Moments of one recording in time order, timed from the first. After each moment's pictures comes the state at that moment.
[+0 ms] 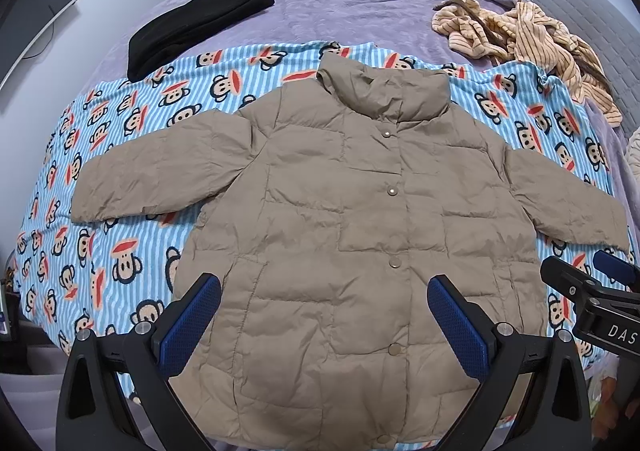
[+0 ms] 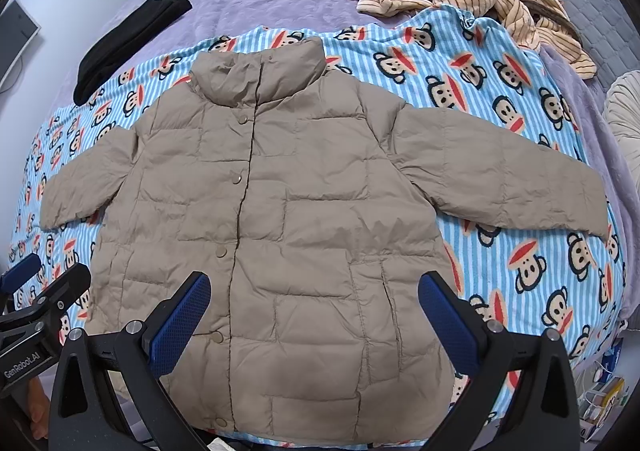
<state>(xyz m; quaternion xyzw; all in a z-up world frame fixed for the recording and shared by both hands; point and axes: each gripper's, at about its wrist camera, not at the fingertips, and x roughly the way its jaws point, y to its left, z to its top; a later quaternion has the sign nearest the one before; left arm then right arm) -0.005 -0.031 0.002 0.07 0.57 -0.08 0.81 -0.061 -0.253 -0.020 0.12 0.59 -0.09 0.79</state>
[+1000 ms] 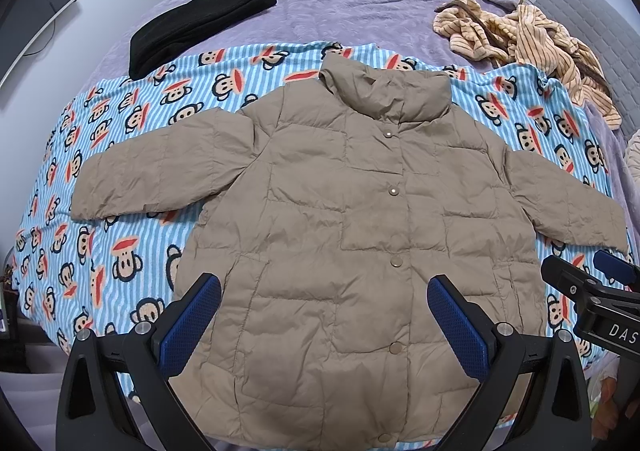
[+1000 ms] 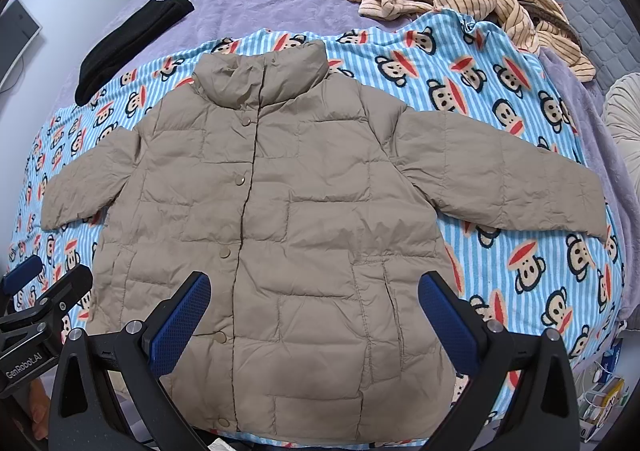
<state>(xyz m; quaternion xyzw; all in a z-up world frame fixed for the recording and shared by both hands) -0.004 -0.029 0.002 0.07 0.57 -0.08 0.81 -0.061 -0.252 -0.019 0.12 0.59 -0.09 0.79</state>
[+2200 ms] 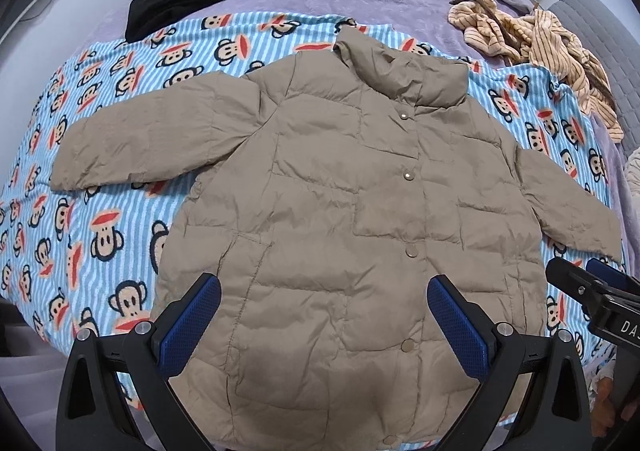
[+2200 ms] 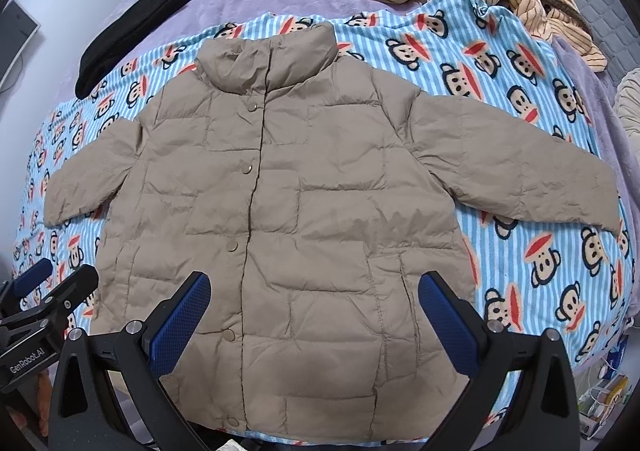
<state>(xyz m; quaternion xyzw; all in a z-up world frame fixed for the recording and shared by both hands) 0.006 0.012 -0.042 0.01 0.60 -0.09 0.79 -0.054 -0.243 -0.039 0.13 0.61 -0.07 0.78</state>
